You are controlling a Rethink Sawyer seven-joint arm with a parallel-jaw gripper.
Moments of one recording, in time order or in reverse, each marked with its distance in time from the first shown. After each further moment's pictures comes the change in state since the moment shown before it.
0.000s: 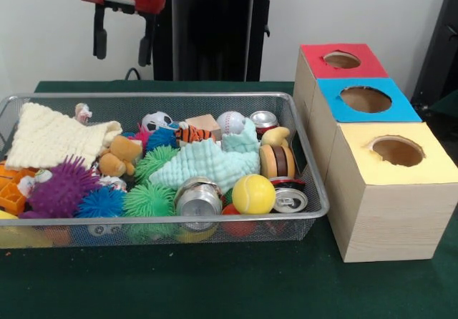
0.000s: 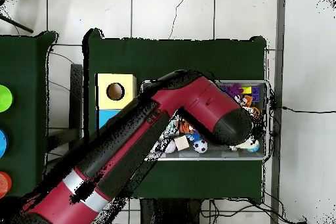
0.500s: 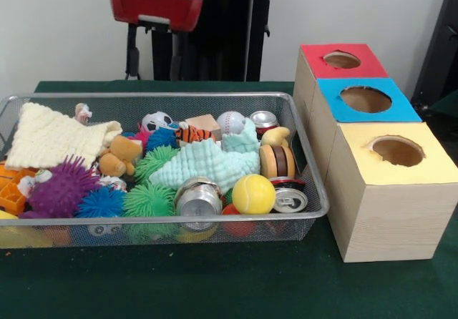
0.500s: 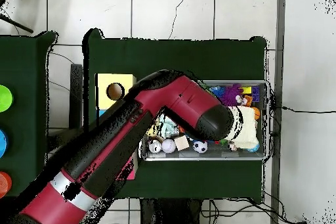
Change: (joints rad) arm 0.054 0.035 0.000 -0.016 0.032 0.000 0.005
